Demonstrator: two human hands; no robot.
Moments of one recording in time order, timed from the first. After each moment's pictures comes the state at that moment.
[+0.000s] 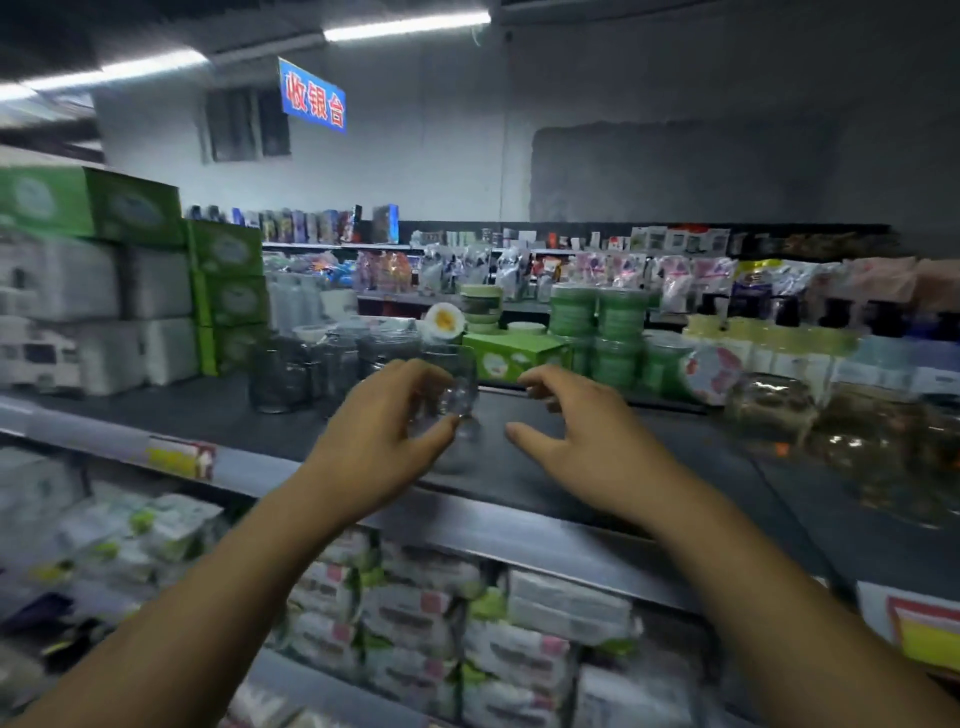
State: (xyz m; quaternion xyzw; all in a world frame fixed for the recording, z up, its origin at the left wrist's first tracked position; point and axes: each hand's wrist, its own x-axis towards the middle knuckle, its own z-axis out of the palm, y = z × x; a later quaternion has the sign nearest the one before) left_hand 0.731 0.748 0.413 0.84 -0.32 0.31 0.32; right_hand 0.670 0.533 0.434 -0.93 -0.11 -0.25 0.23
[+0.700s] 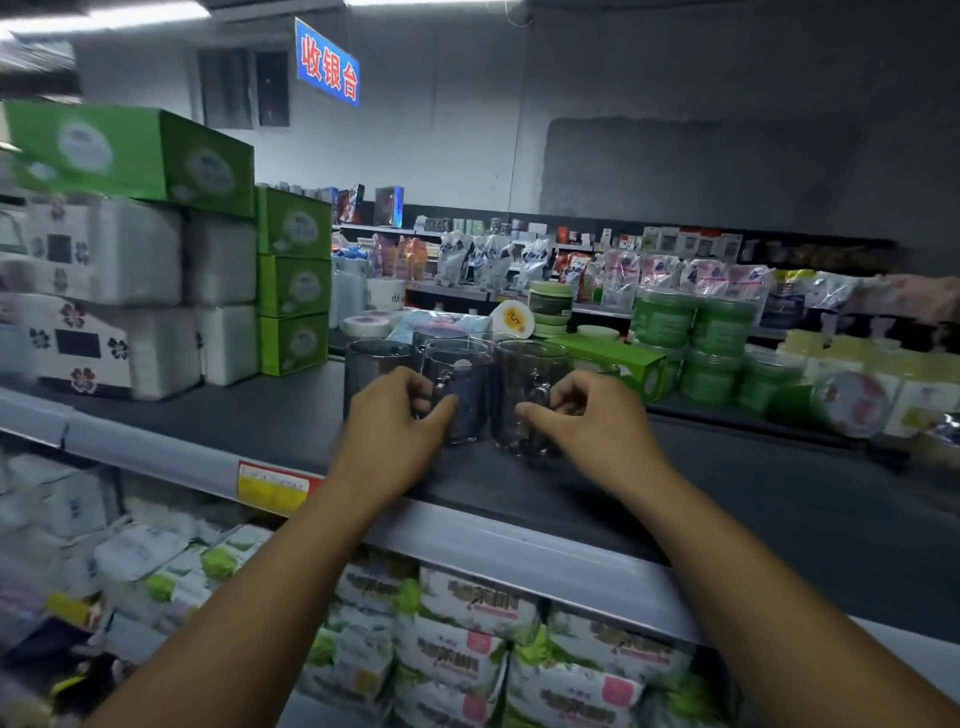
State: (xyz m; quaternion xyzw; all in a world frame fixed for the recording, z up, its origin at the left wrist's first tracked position) left_hand 0.879 0.873 0.388 0.83 -0.14 0.28 0.45; right_hand 0.817 0.679 0.419 -0.88 0.01 -0.29 0.37
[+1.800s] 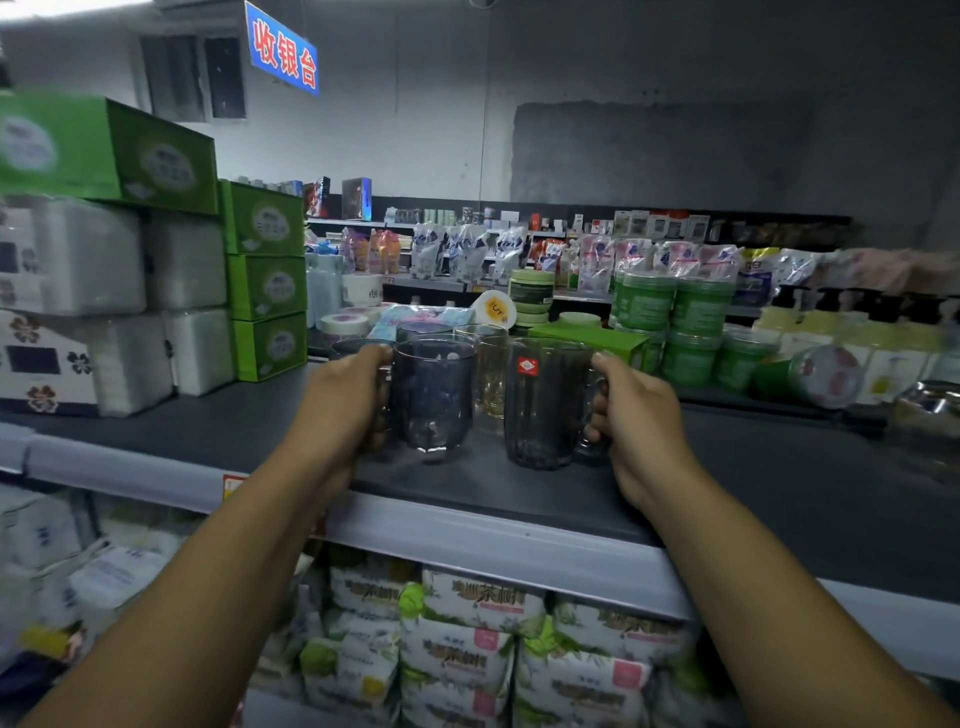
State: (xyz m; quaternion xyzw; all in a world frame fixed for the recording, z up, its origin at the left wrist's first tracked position) left_hand 0.870 0.893 0.421 0.64 -0.09 0.06 0.76; right_hand 0.815 0.675 0.416 -0.62 0.09 -0.32 0.71
